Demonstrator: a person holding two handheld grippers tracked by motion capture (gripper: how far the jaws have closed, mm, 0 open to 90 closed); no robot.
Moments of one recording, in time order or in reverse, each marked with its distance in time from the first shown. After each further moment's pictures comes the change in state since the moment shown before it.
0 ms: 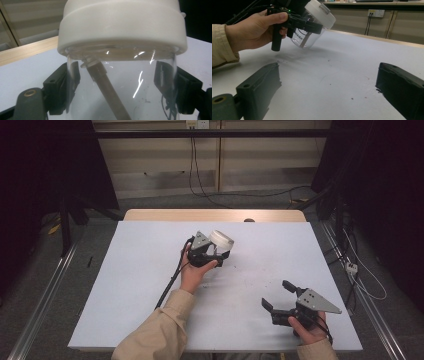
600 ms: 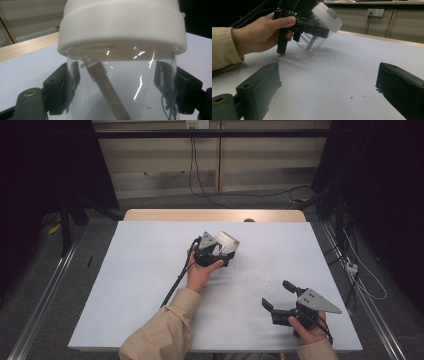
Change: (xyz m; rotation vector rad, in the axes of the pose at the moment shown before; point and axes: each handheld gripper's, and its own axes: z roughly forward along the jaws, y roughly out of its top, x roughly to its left) left arm -0.005 -0.002 0.019 0.013 -0.008 0.007; right arm -0.001 -0.001 0.000 0.002 -0.003 0.004
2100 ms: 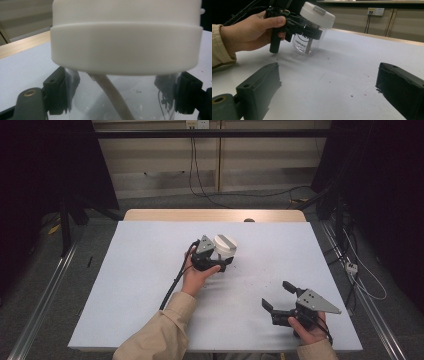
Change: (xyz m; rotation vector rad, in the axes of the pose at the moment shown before) left arm -0.004 -0.006 -0.019 0.025 -0.041 0.045; right arm 0.001 -0.001 0.000 0.008 -0.001 -0.002
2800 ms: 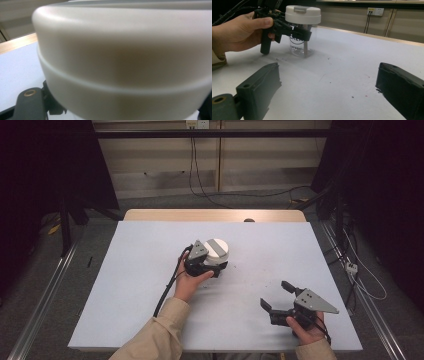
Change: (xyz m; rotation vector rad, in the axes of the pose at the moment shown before) left arm -0.001 -0.012 -0.022 -0.003 -0.004 0.005; right arm 0.003 0.001 0.003 0.007 -0.008 -0.009
